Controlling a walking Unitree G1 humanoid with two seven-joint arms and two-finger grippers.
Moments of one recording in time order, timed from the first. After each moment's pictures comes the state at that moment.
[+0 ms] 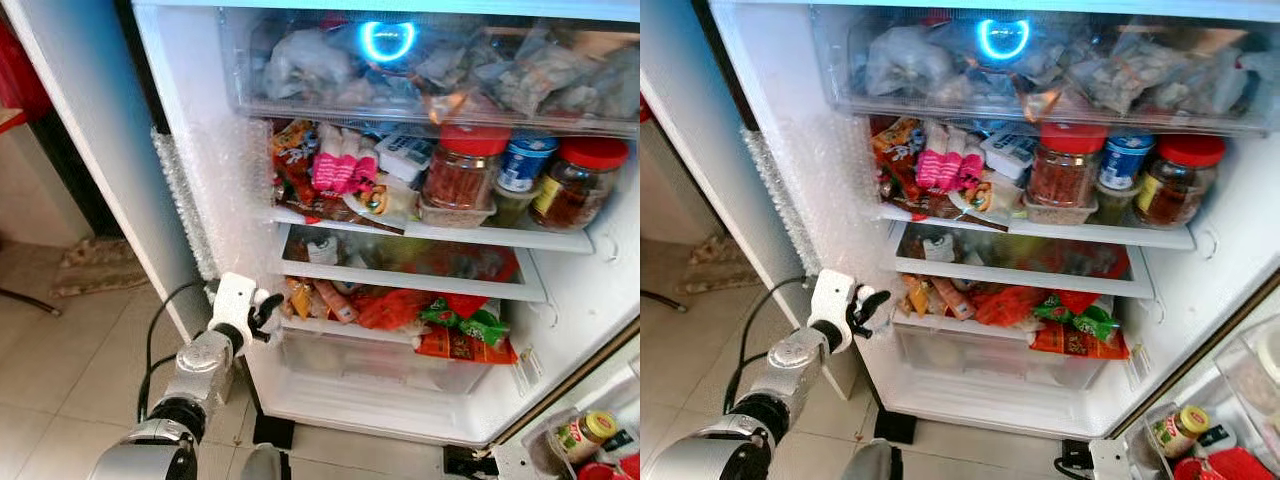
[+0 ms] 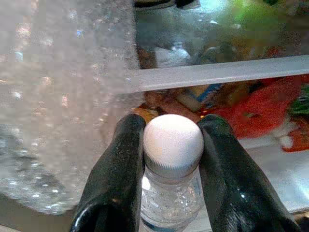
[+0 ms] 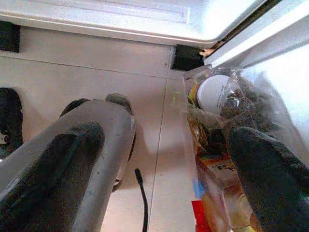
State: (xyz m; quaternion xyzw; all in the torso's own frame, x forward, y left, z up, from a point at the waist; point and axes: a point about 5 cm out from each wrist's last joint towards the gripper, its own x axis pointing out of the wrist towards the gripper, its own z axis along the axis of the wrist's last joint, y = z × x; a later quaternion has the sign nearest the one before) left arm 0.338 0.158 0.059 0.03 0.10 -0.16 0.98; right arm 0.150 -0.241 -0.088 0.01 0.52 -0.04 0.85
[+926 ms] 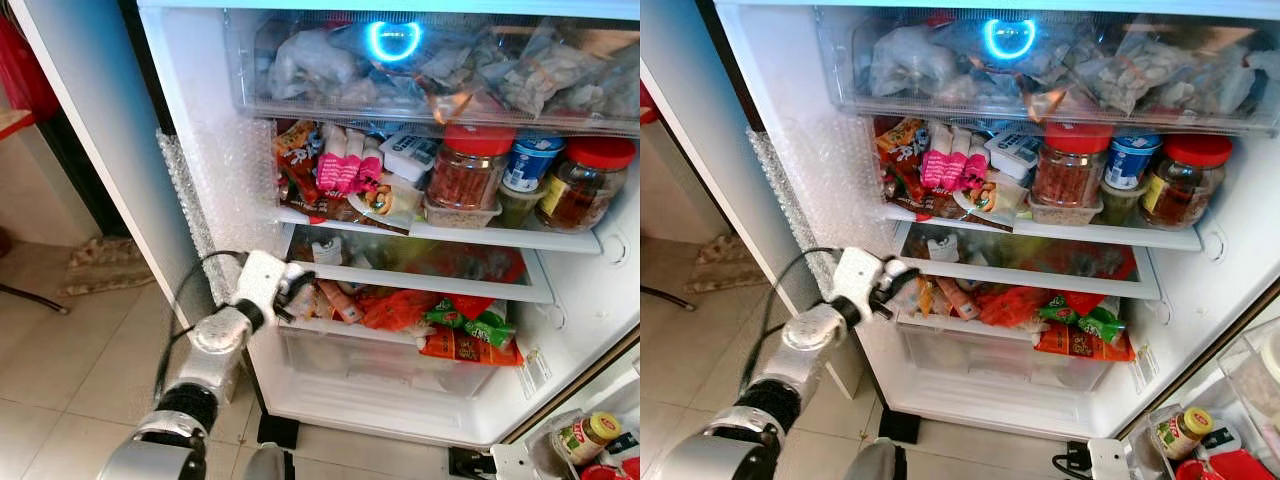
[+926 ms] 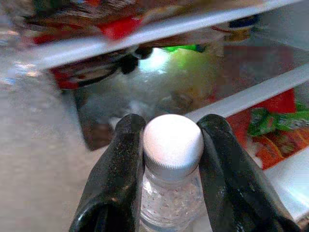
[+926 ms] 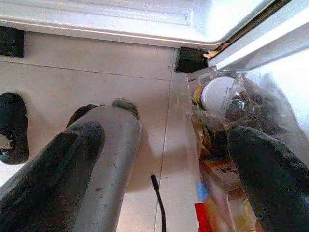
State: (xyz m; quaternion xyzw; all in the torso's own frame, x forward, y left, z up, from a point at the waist) left arm 0.345 0.121 0.096 0.10 -0.01 -0.28 0.96; right arm 0.152 -0.237 -0.089 0.02 0.51 -0.06 0.86
